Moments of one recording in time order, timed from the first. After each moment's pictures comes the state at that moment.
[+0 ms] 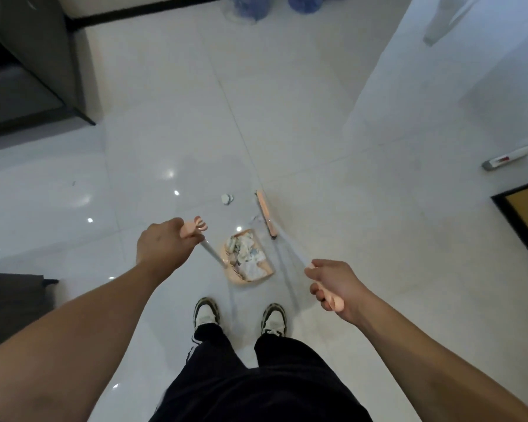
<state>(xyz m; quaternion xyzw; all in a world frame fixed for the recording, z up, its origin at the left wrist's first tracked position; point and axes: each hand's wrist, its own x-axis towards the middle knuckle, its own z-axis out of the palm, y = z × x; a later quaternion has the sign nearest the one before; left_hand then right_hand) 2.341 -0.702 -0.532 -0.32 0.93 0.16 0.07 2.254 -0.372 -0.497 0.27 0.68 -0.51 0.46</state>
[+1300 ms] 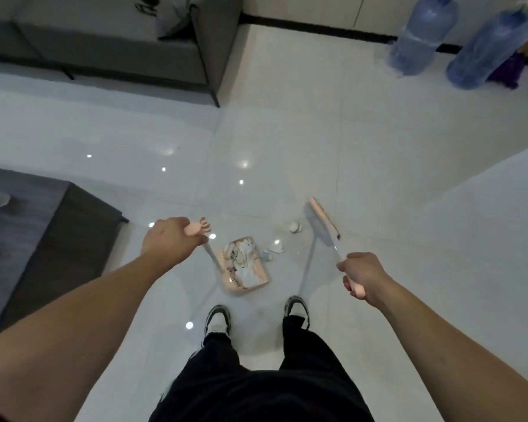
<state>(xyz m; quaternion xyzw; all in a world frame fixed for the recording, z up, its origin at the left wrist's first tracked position) 2.426 -0.855 -0.509 -0.56 0.79 0.24 0.06 2.142 -0.597 -0.504 0.04 0.83 -0.30 0.47</state>
